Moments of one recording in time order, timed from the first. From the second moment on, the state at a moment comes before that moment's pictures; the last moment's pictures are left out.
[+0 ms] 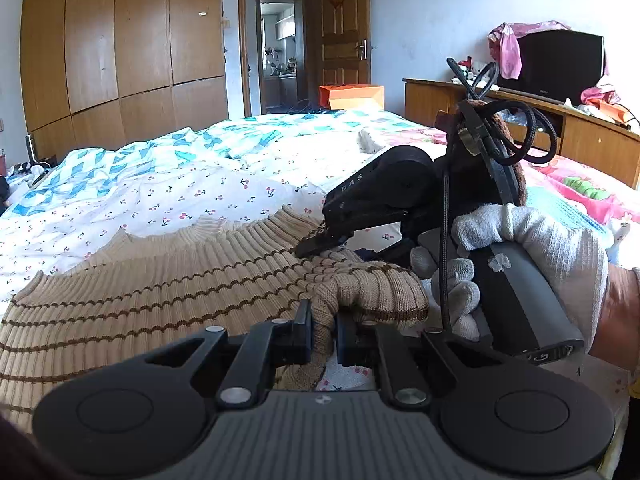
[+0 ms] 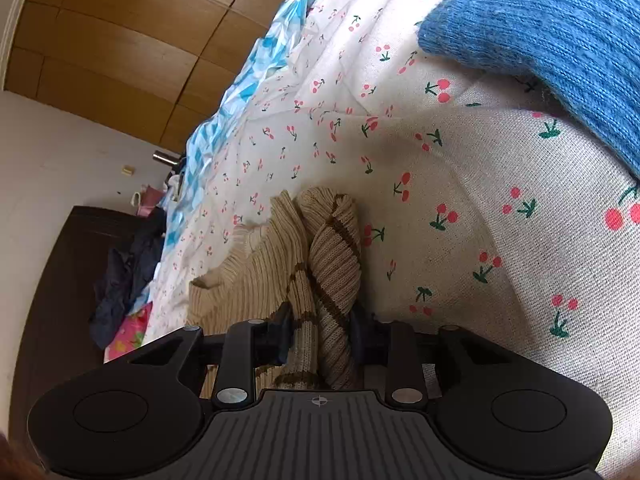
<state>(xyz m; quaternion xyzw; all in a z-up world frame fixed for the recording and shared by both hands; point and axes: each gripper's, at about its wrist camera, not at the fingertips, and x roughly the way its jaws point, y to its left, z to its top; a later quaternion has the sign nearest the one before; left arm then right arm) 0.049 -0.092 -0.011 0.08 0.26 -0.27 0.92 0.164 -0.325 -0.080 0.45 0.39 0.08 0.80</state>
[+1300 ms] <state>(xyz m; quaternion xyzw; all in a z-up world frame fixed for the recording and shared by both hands) 0.031 0.147 -0.009 -0.12 0.31 0.00 0.94 0.252 0.021 -0.003 0.17 0.47 0.23 0.83</state>
